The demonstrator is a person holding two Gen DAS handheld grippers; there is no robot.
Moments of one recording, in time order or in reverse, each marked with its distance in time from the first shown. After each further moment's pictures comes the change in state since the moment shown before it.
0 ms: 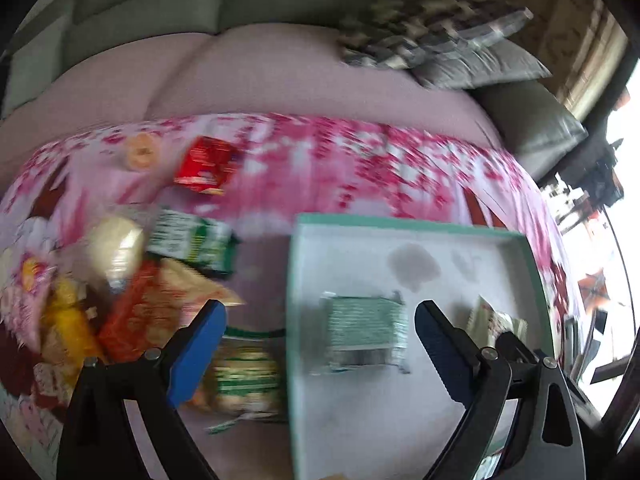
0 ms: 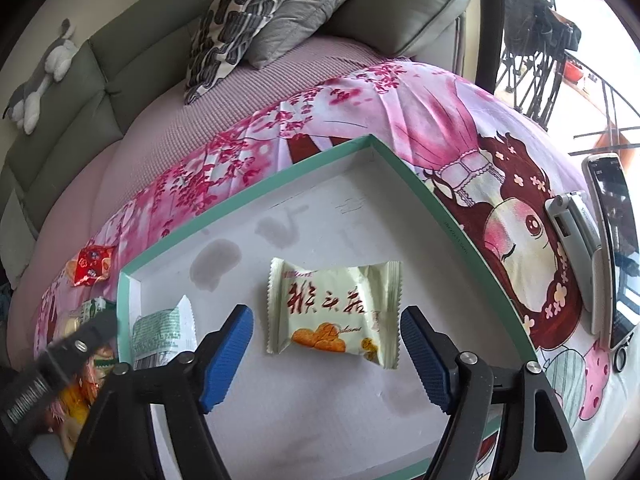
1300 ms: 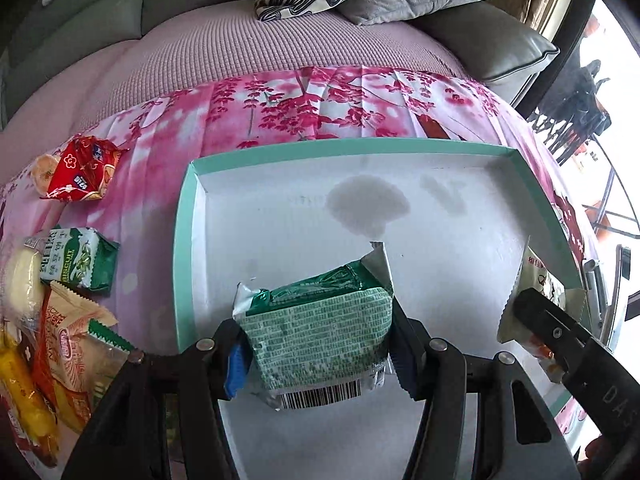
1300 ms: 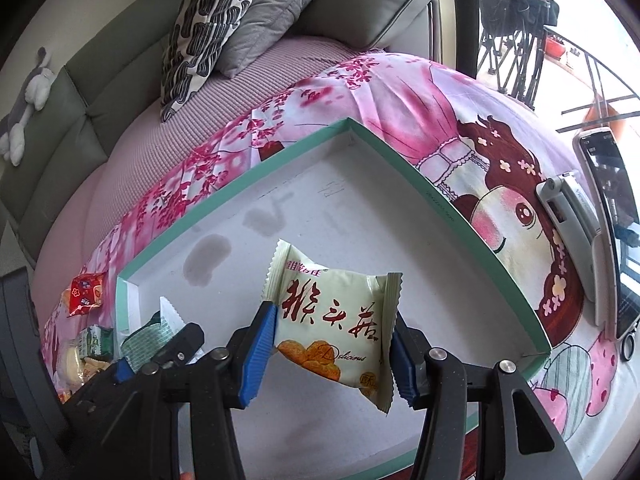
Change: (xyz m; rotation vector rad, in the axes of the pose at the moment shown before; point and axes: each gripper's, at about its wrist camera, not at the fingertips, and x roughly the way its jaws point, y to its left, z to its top) left arm 0.071 -0.075 -0.019 0.231 0.106 -0.038; right arm 0.010 -0.024 0.009 0.082 -0.023 -0.024
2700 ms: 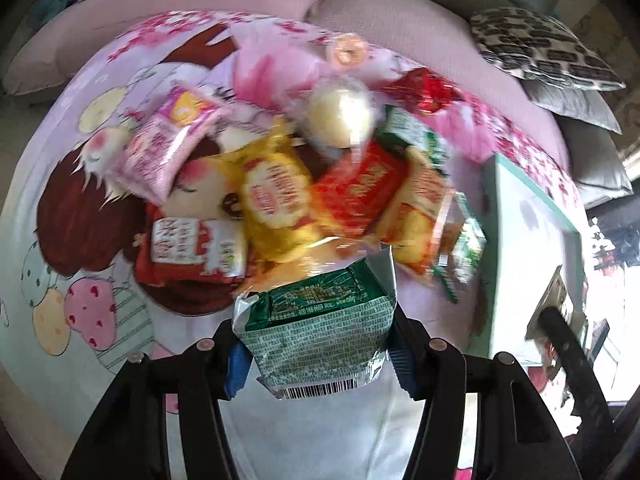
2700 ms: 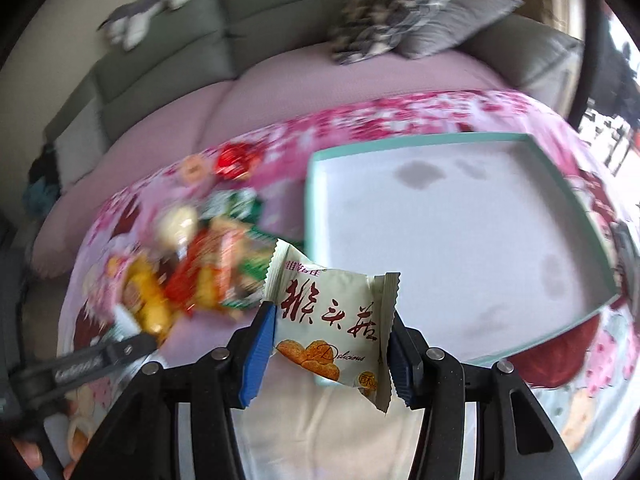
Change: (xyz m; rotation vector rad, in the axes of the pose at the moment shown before) left arm -0.116 0.200 -0.115 -0.487 0.106 0.070; right arm -0.071 0.133 -0.097 -0.344 -0.015 0.136
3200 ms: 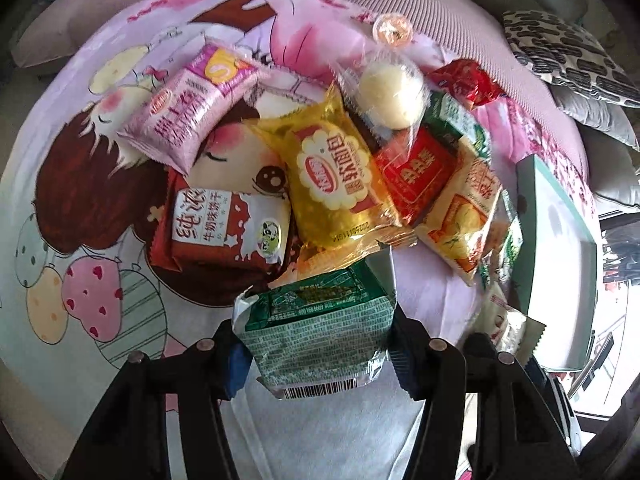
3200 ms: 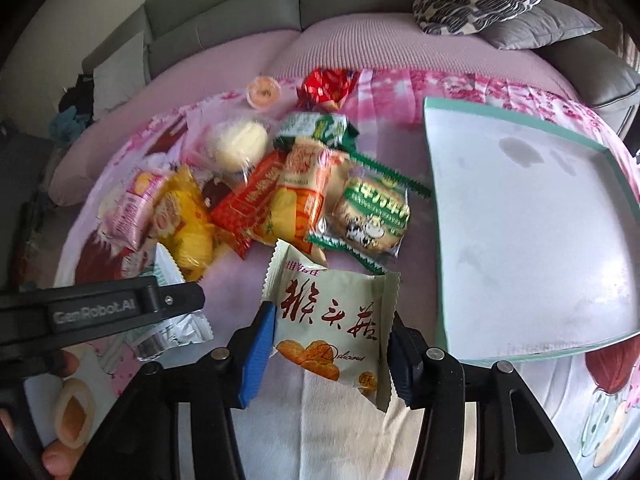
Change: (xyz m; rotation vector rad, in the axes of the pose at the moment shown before) left arm 0.028 0.028 0.000 -0.081 0.051 0.028; right arm 0.033 0.074 -0.042 -0.222 0.100 0.131
